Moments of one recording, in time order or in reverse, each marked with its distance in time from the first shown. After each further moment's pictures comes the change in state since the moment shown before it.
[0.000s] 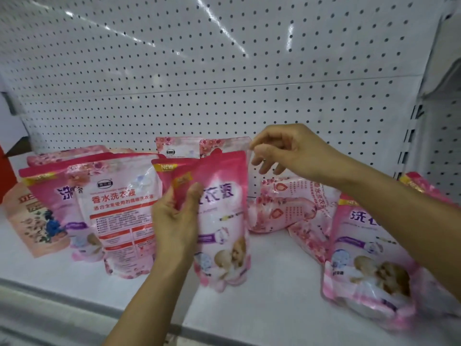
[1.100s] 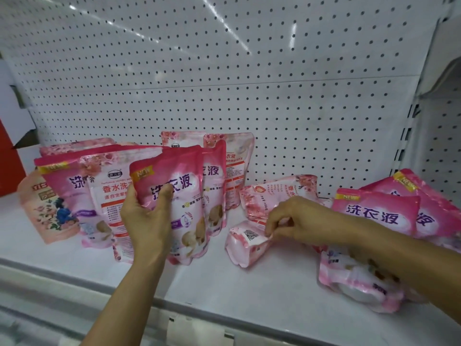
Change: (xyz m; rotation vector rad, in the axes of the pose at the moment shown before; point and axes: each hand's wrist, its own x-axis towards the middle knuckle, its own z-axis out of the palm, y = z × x) left_hand 0.012 -0.017 -0.043 0.196 0.286 0.098; right_hand -0.062 0.054 0.041 -0.384 -0.441 -0.014
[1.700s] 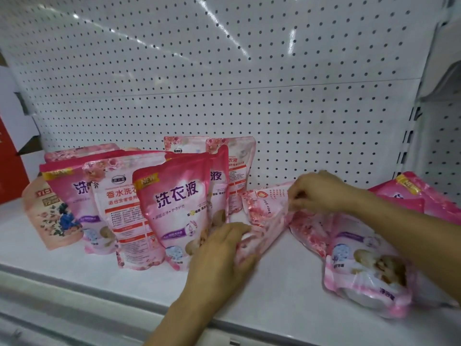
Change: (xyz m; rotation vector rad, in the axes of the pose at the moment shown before) left_hand -0.074 -0.002 0.012 0.669 -0.828 0.444; right_hand 0.020 0.033 -0.039 -0.416 0.102 0.271
